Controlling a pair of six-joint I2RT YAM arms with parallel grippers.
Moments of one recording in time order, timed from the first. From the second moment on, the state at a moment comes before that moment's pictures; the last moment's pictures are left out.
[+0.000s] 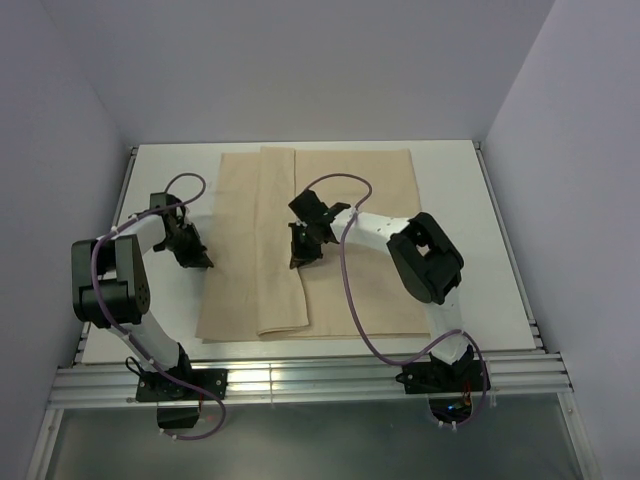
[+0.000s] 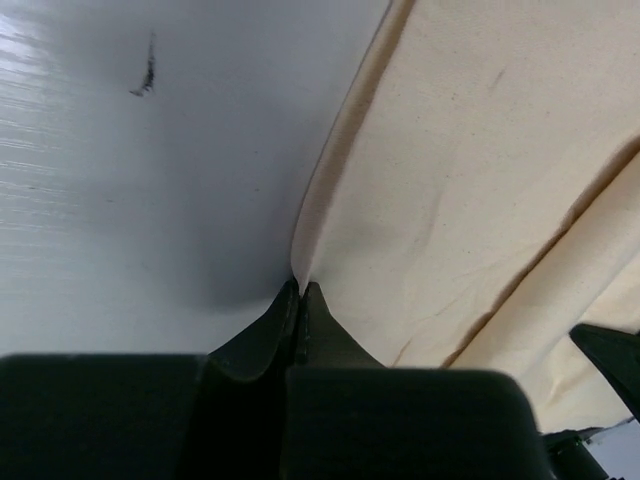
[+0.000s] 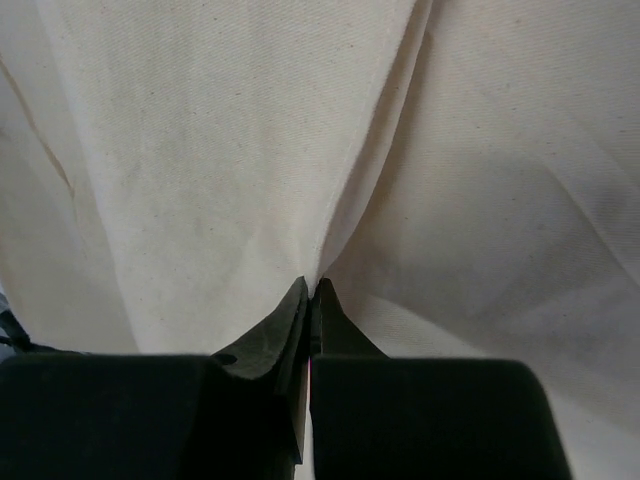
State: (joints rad) left arm 0.11 1.72 0.98 -0.56 0.29 -0.39; right arm 0.74 2.05 1.43 -0.46 -0.22 0.70
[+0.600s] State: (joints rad) left arm 0.28 1.73 1.07 -0.60 0.21 -0.39; right arm 0.52 1.89 1.35 -0.56 -0.09 0.61
